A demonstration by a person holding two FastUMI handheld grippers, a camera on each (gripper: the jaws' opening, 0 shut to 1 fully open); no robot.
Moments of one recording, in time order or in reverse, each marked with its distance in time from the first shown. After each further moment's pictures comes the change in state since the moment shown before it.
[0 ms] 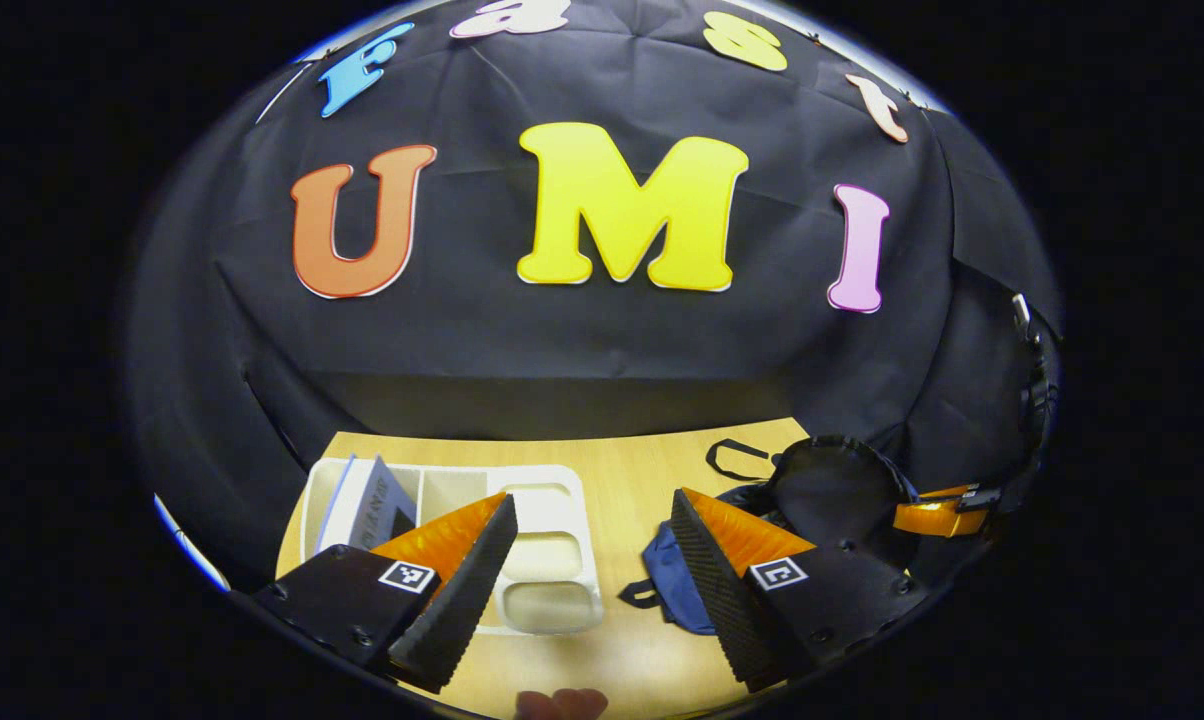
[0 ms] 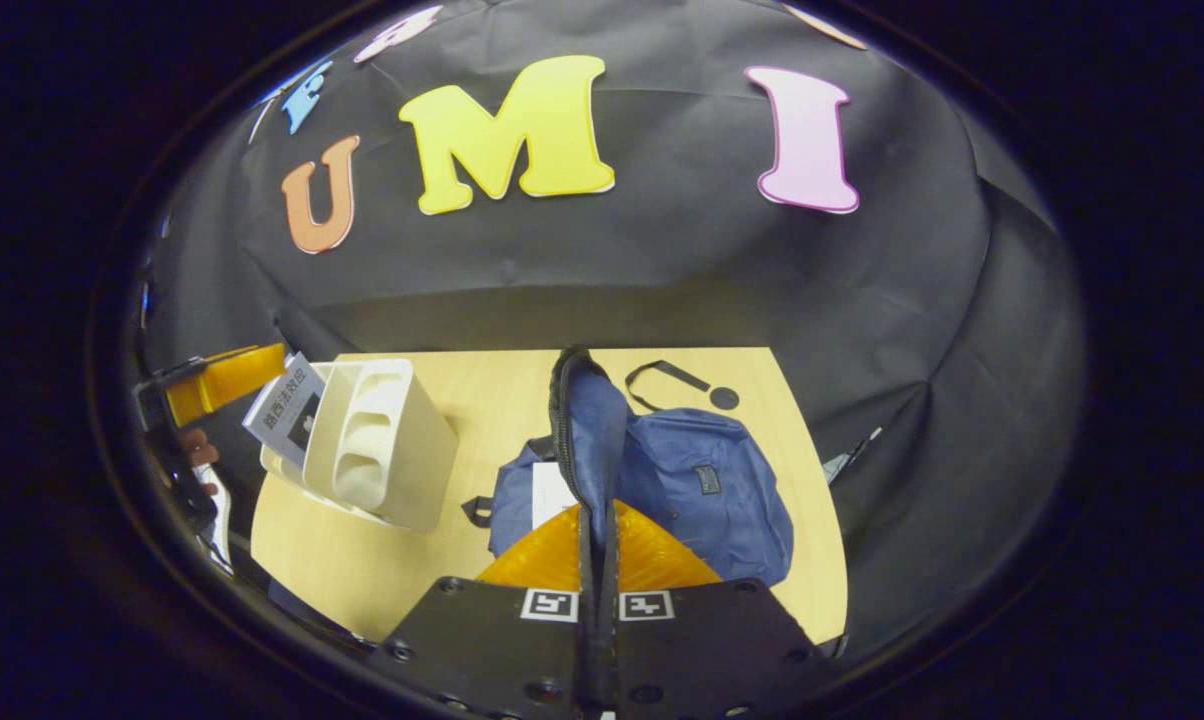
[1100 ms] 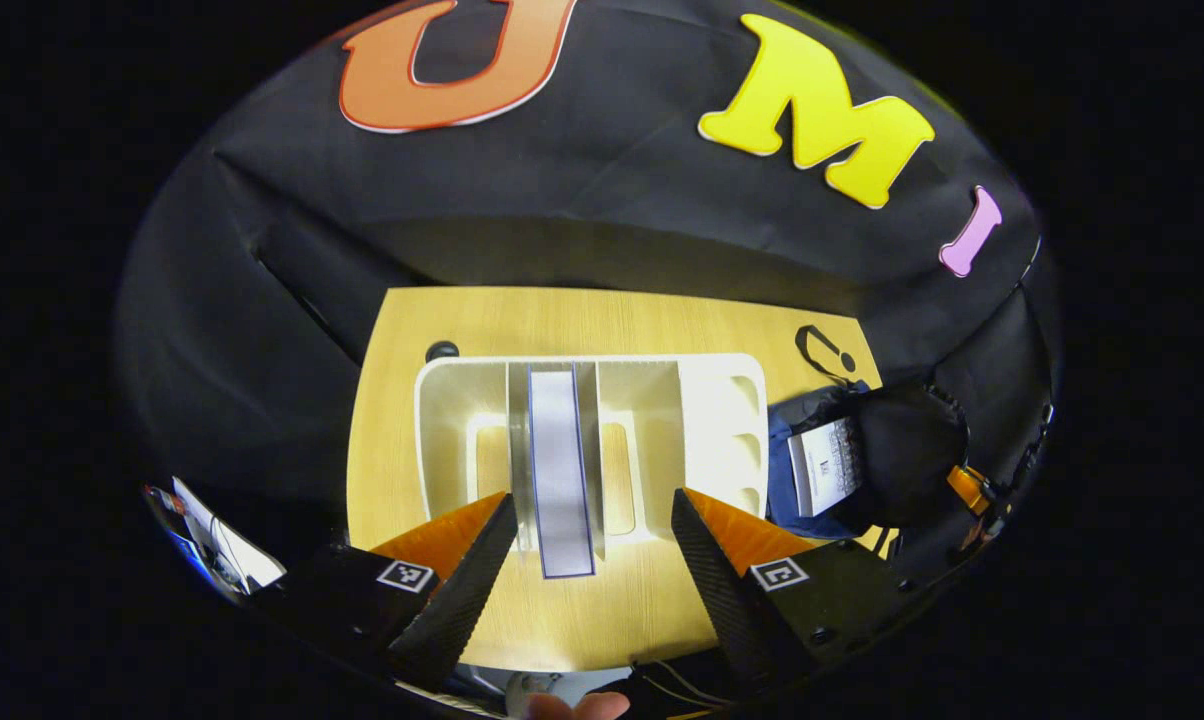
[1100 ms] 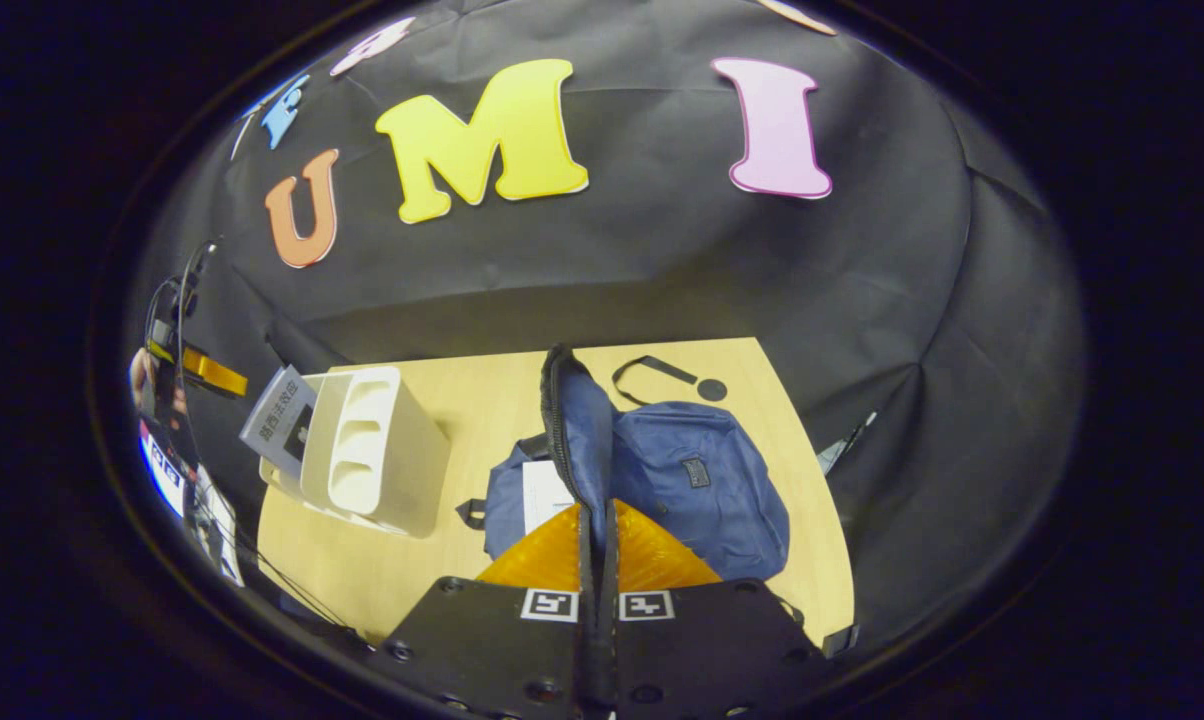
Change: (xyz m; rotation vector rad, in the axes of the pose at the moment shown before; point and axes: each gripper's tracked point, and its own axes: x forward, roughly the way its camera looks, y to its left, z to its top) left arm 0.015 0.184 -0.061 -0.132 0.631 -0.014; right arm -0.002 -0.019 -0.007 0.057 -0.006 -0.020
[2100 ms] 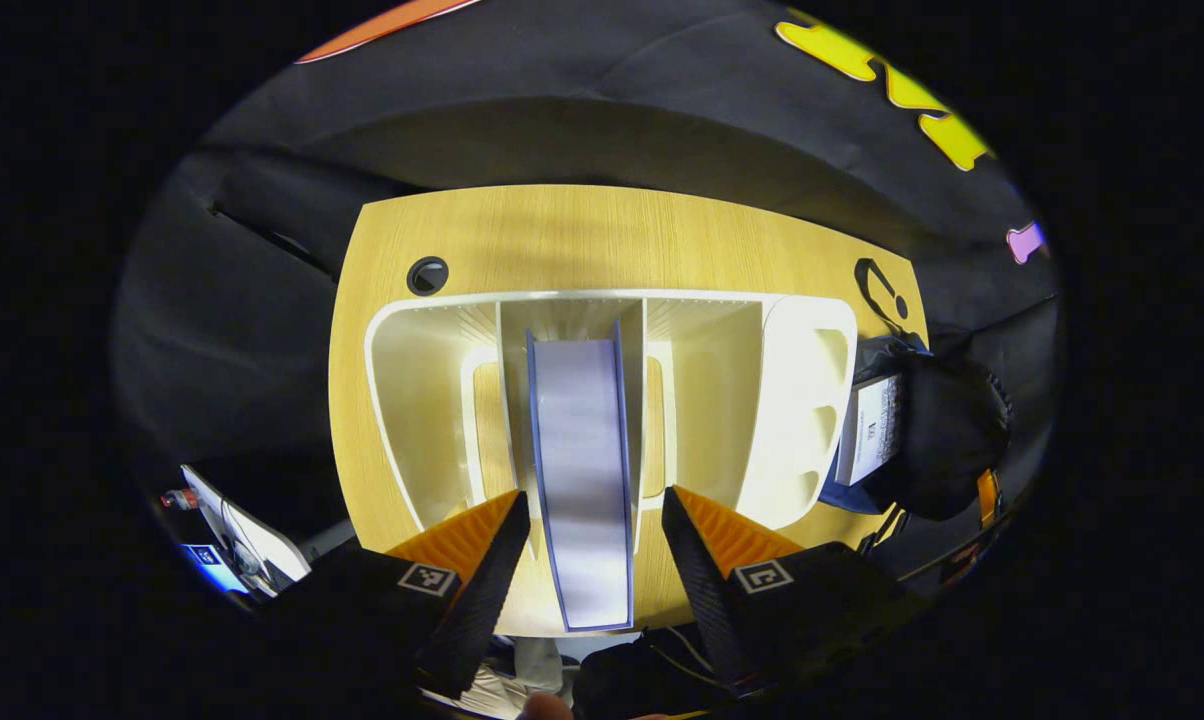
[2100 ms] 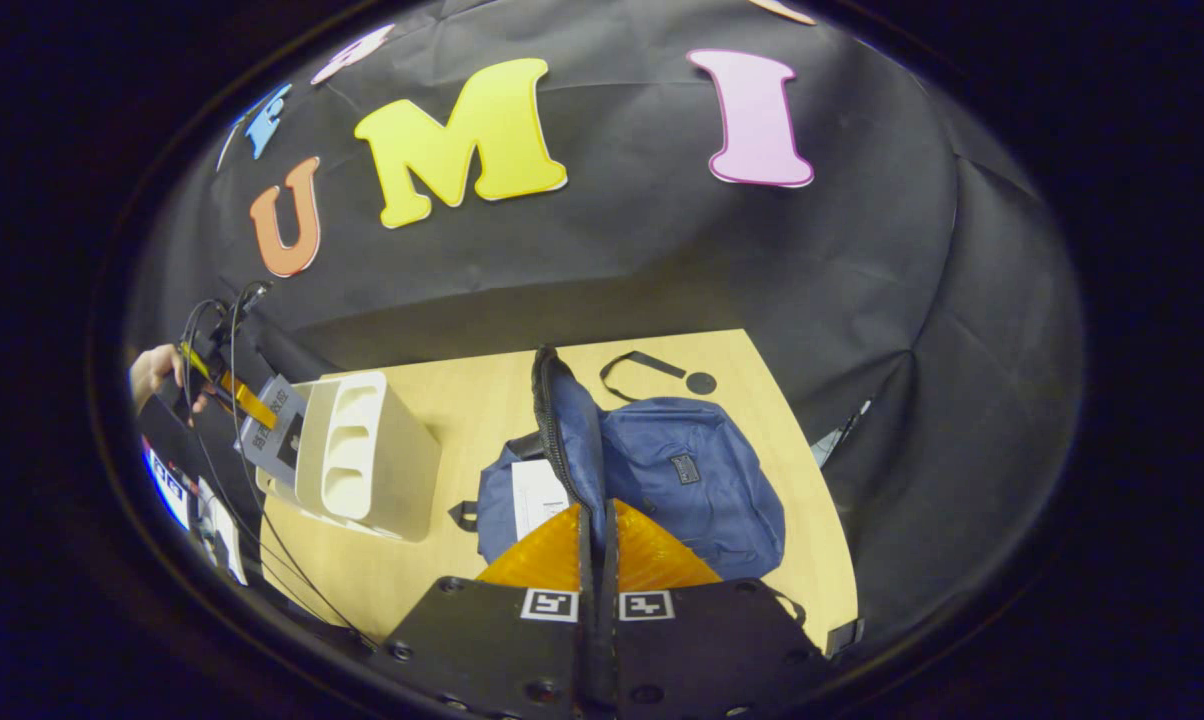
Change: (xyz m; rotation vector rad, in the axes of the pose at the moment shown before) left arm 0.066 0.020 -0.015 -0.023 0.320 0.051; right arm 0.005 -0.010 -0.003 0.042 0.007 -0.017
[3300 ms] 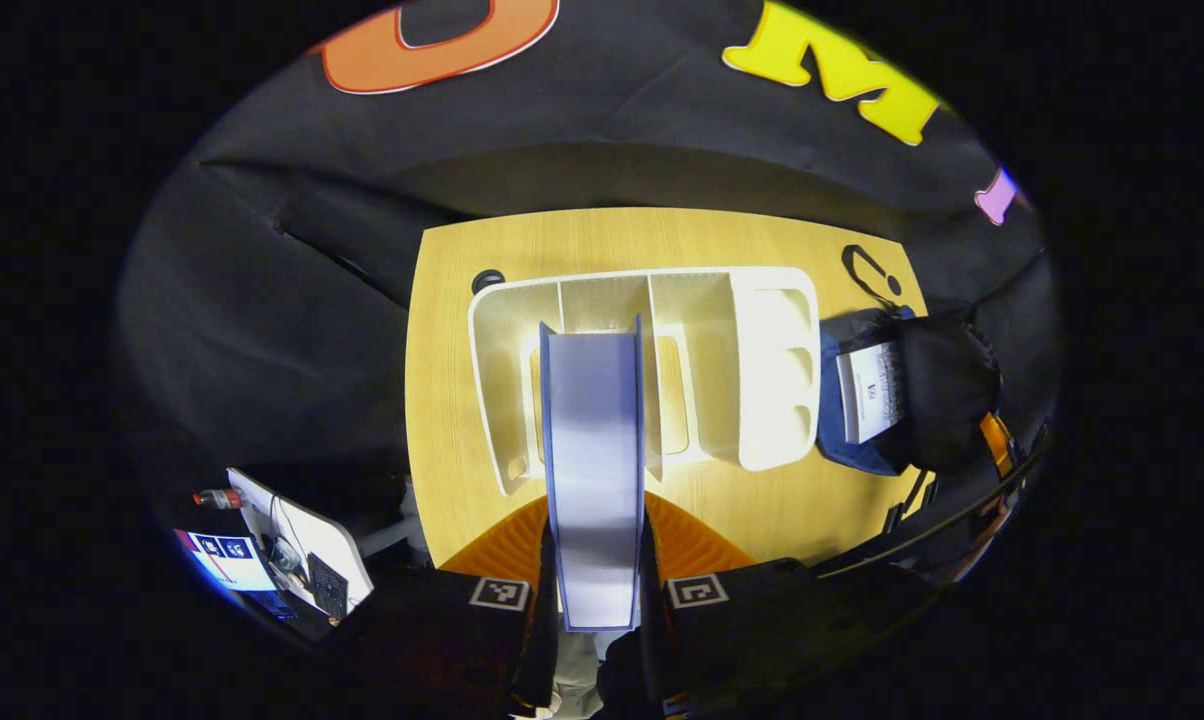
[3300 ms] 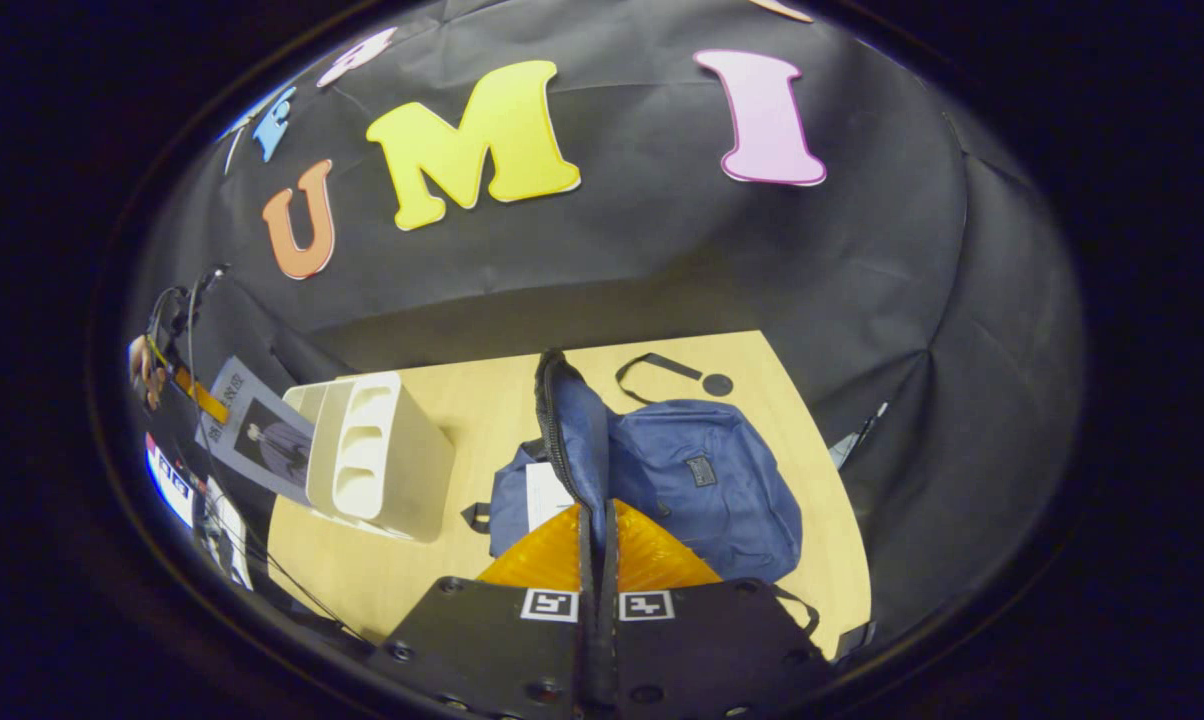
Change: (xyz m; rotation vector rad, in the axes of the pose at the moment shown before) left arm -0.109 0.010 -0.058 0.058 -0.106 0.092; right arm 0.006 0.009 -0.005 -0.006 -0.017 0.059
